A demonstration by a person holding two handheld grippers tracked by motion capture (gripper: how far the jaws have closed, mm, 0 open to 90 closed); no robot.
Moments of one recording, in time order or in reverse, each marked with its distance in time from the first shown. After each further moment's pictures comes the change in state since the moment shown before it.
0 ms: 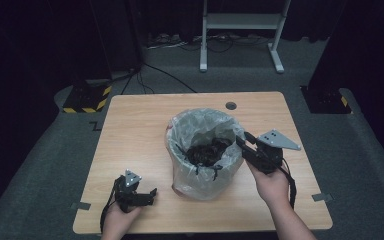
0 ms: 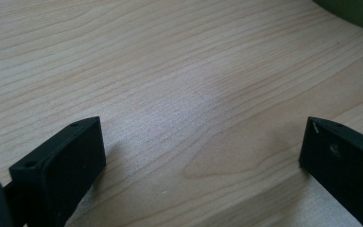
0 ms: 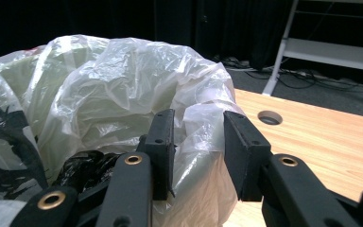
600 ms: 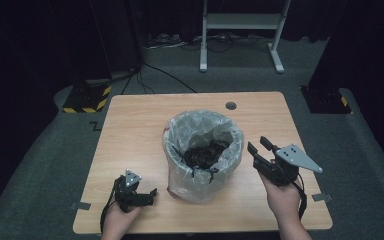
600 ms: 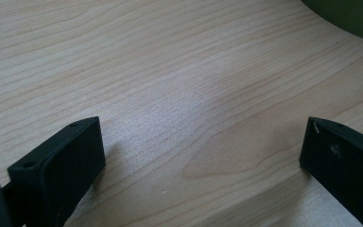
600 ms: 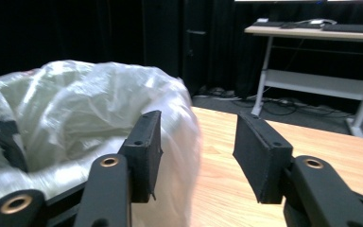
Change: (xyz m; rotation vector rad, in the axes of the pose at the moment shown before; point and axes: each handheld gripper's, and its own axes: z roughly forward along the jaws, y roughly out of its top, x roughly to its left) left arm 0.000 0.000 0.000 0.001 0.000 0.002; right arm -0.010 -0.022 -0.038 -0.154 -0.054 0.007
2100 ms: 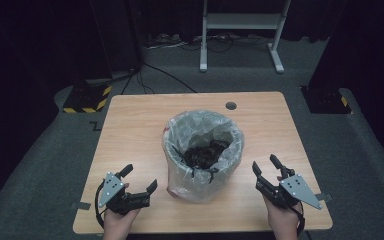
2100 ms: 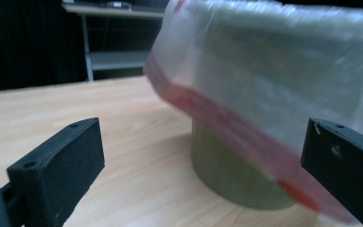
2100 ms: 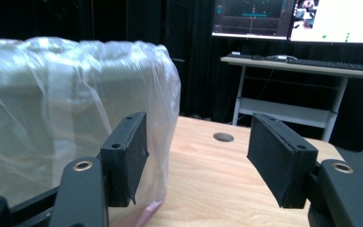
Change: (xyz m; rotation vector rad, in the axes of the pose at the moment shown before) left arm -0.025 0.024 -0.083 -0.604 -0.134 -0.023; right arm 0.002 -0.068 -0.026 -0.160 -0.085 -0.057
